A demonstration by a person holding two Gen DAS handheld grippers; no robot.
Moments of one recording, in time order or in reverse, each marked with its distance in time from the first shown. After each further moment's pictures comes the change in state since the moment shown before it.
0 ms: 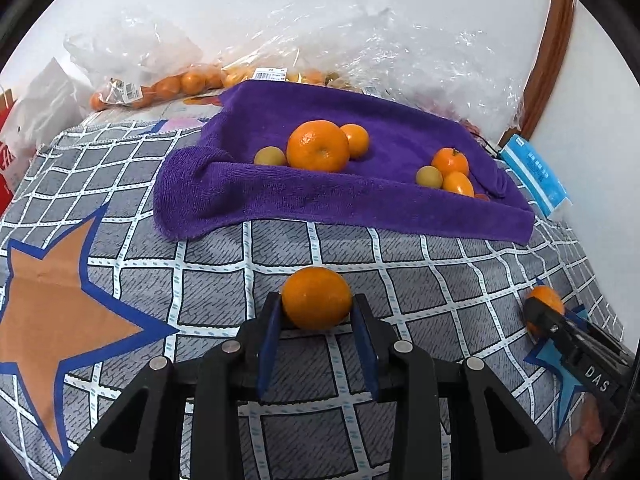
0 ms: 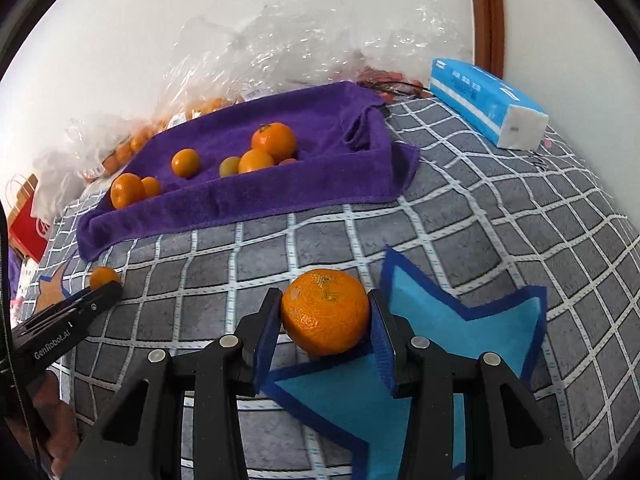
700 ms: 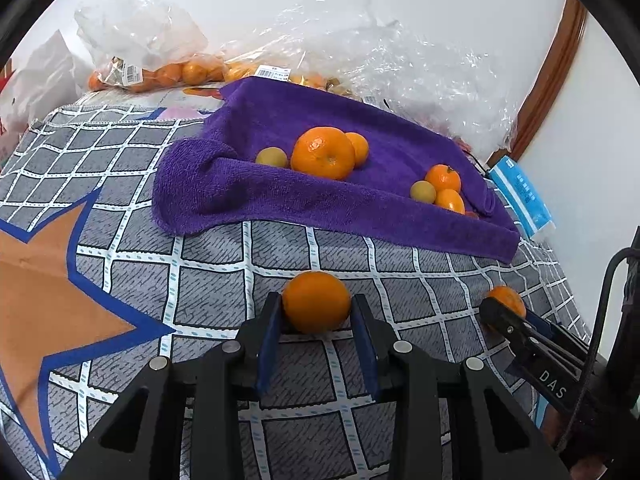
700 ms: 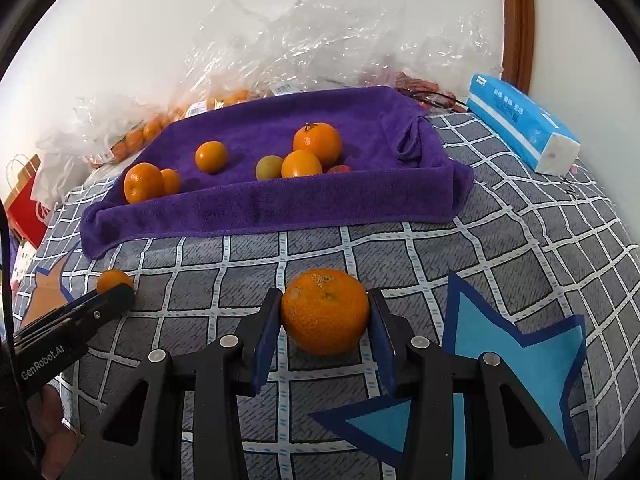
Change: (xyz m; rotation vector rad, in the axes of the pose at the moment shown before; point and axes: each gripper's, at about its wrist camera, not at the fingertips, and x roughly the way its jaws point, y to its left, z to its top) left arm 0.000 0.014 0.001 -0.076 -0.012 -0.095; right arm 0.015 0.032 0.008 -0.059 -0.010 -0.022
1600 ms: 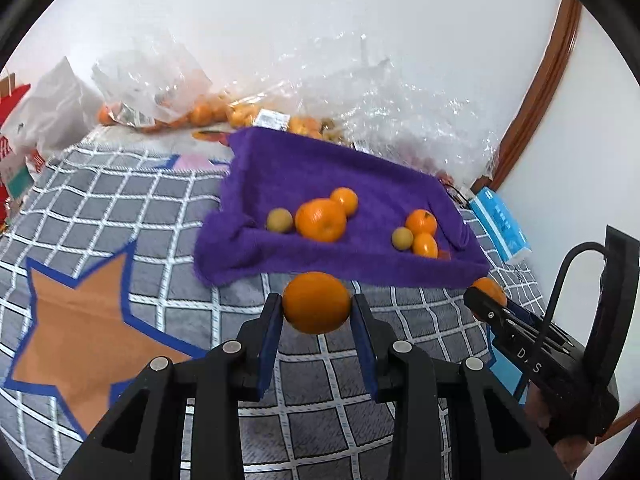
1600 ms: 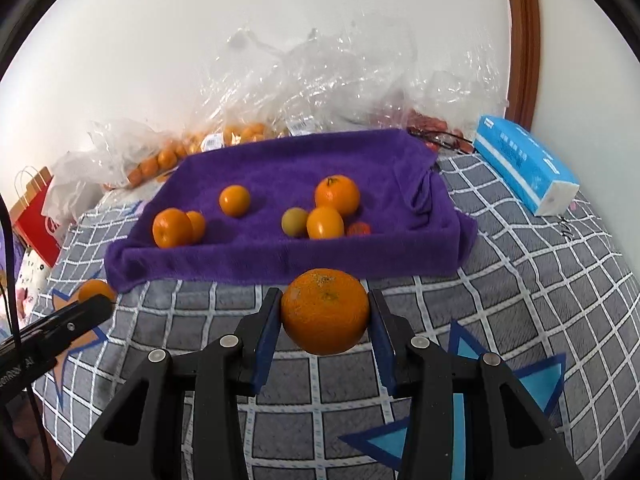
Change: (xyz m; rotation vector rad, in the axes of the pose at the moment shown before) left arm -0.056 0.008 0.032 0.007 -0.058 -0.025; right arm -0.028 0.016 0.034 -0.009 -0.068 0.018
